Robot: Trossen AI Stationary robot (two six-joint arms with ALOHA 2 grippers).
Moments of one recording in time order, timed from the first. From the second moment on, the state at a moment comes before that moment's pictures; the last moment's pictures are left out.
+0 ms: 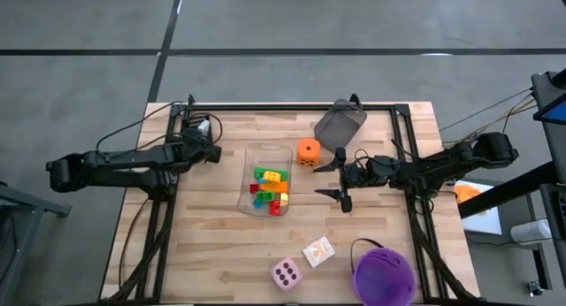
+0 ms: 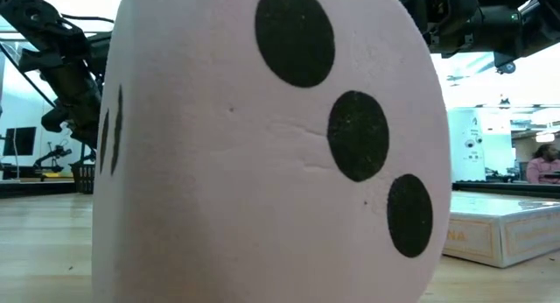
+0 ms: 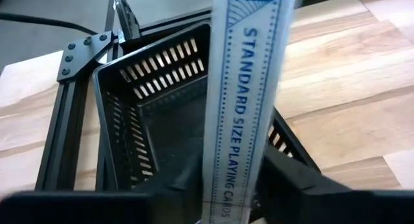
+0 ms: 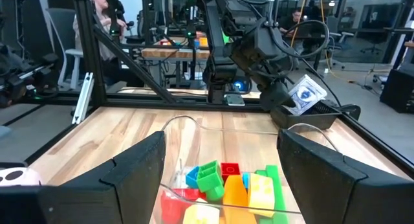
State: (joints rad) left arm 0.38 0.94 0.36 -0.51 -0.76 -0.73; right arm 0.08 1.24 0.38 0.84 0.03 0.01
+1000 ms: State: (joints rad) left arm 0.14 0.84 0.39 0.02 -0.54 -0.24; right arm 0.08 1.24 0.41 0.66 0.02 0.07
